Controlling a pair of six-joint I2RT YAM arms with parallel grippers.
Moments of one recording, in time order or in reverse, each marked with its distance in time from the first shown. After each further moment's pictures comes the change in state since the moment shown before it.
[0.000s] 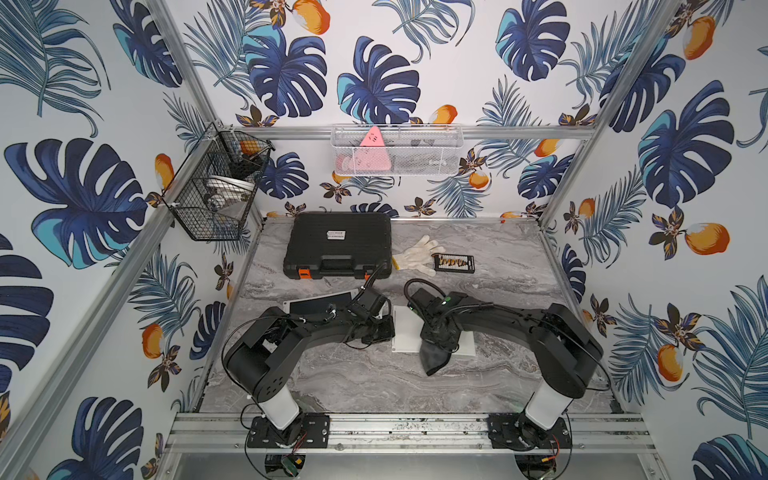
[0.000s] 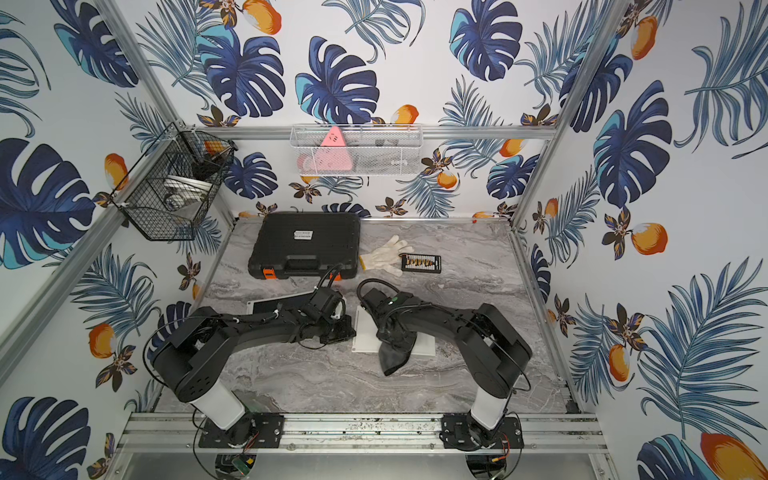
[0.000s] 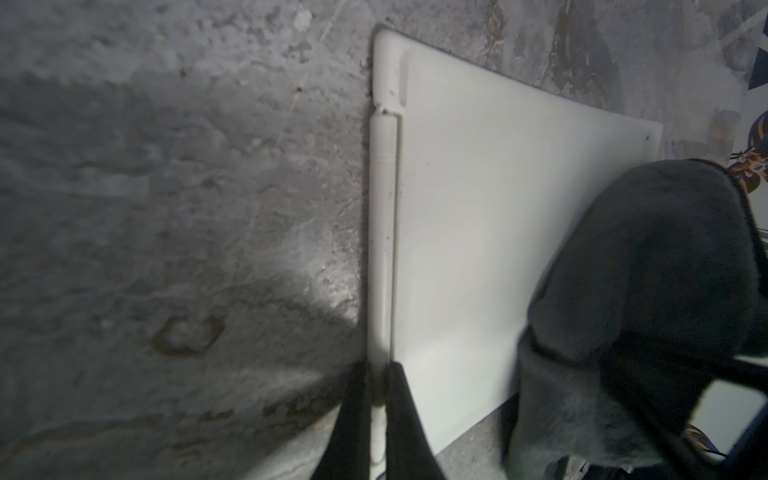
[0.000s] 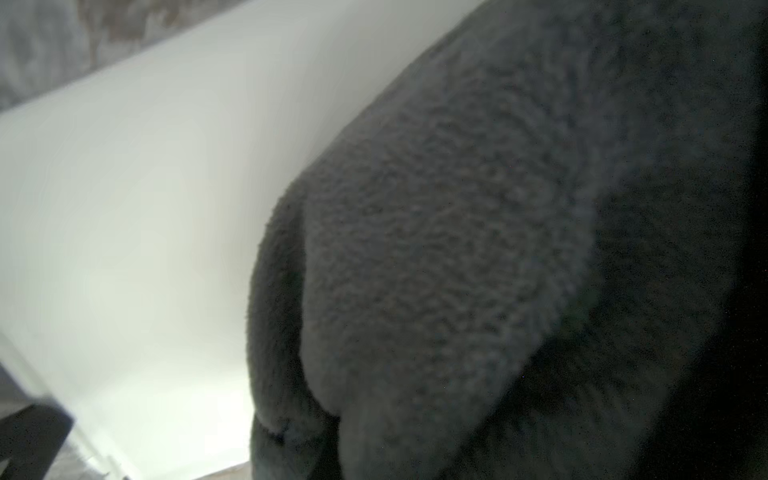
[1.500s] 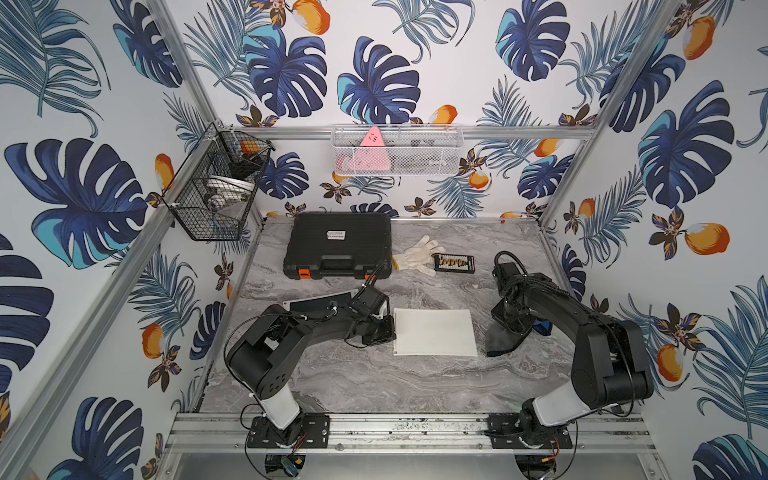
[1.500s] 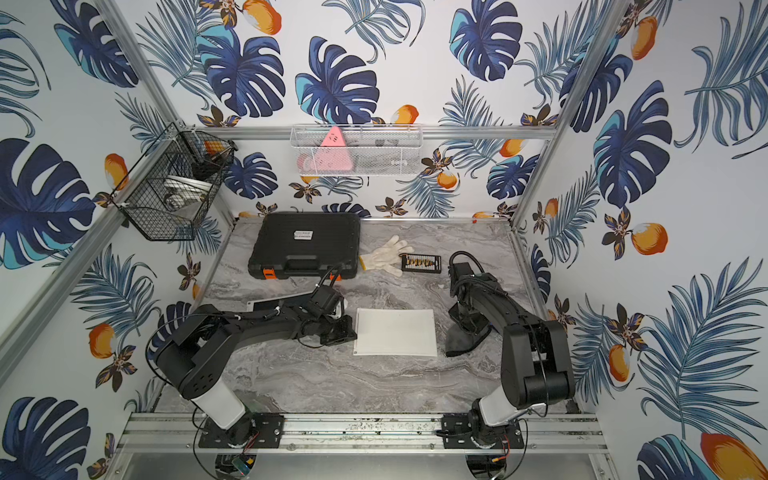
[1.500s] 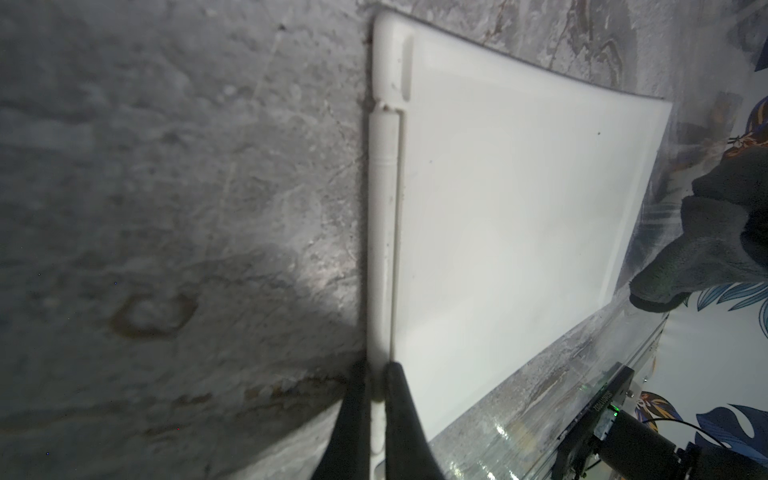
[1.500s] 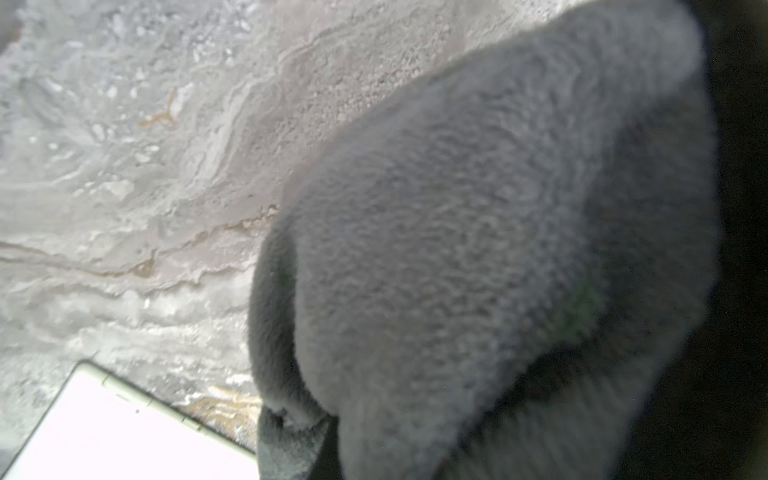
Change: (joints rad) left arm 0.018 0.022 0.046 -0.075 0.064 -0.004; right arm -0.721 -0.235 -0.129 -0.159 0.075 -0.280
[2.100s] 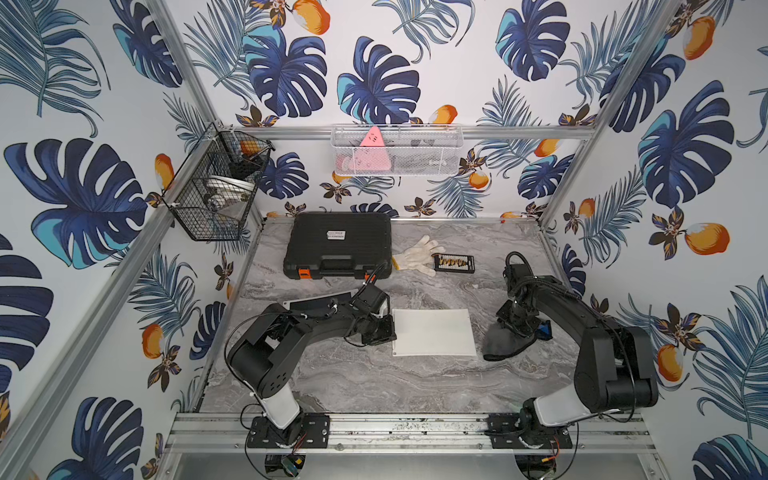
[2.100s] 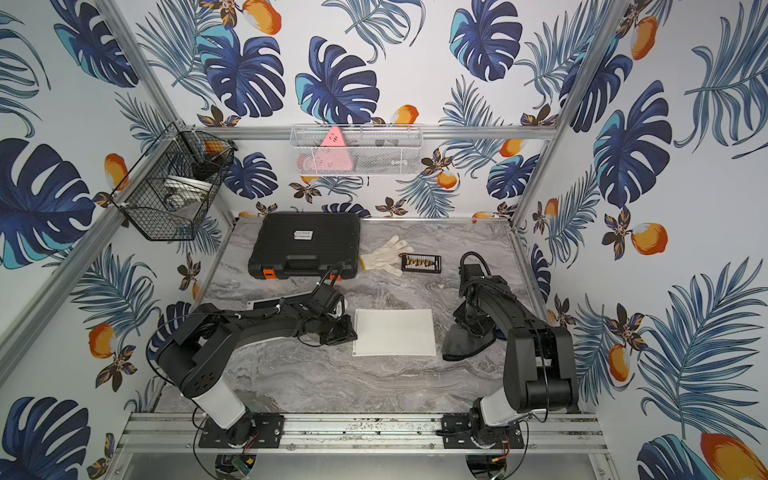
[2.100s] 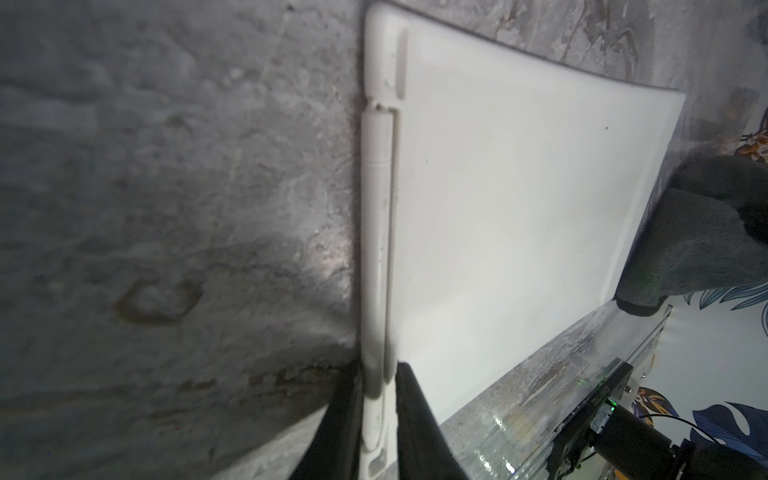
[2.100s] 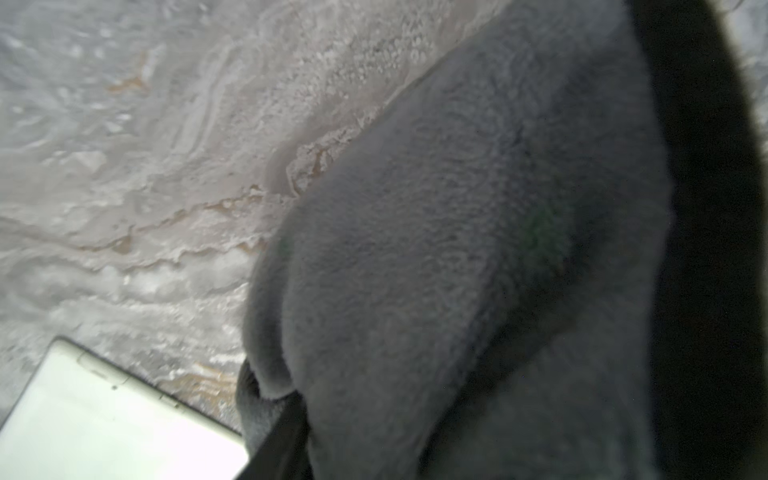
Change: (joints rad) left arm 0.003 -0.010 0.039 -0.073 0.013 0.002; right arm -0.074 -0.043 -0.016 -0.003 -0.098 -0.105
